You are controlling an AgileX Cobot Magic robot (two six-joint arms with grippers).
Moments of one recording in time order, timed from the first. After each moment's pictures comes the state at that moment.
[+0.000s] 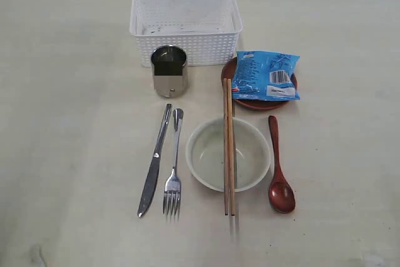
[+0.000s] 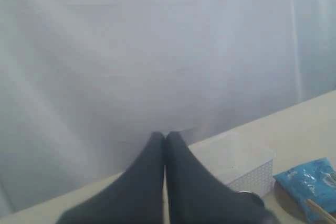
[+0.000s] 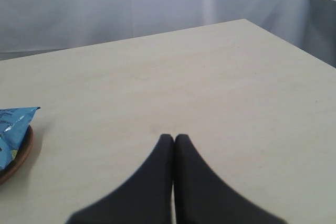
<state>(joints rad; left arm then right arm) -0.08 0.33 -0.48 -0.71 0.28 0.84 -0.27 0.03 0.00 -0.04 0.33 0.11</state>
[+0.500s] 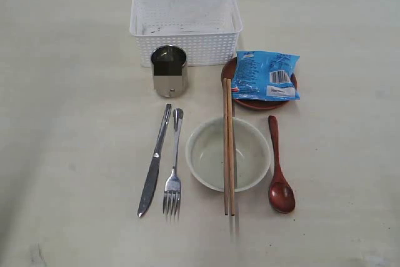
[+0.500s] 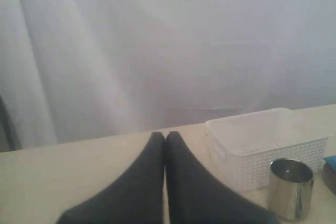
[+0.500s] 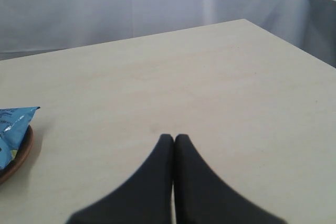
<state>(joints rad) -0.08 0.05 -0.25 0.15 0.30 -0.09 -0.27 0.03 0.00 -0.04 0.33 0.11</state>
